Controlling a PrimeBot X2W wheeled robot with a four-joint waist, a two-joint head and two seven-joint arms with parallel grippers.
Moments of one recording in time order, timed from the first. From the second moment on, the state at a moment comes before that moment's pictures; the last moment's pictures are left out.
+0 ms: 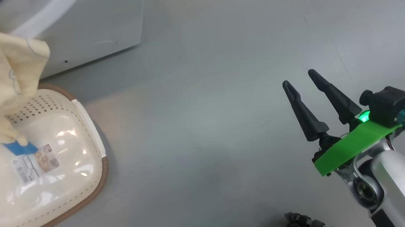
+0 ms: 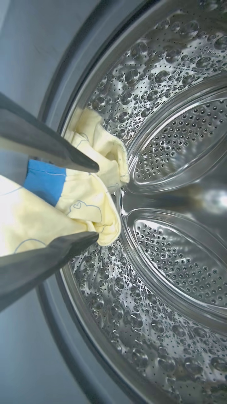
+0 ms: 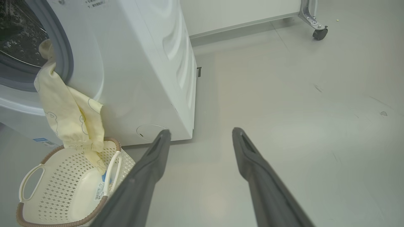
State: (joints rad) left arm -1.35 0.34 -0.27 1.19 -0.42 -0.07 -0.25; right arm -0.26 -0.04 0.23 0.24 0.36 0.13 -0.25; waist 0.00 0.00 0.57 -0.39
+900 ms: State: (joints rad) left arm -0.56 0.18 -0.16 0.61 -0.35 0.03 -0.25; right arm -0.10 -0.04 0.02 0.16 0.22 0.13 -0.08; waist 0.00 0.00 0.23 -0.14
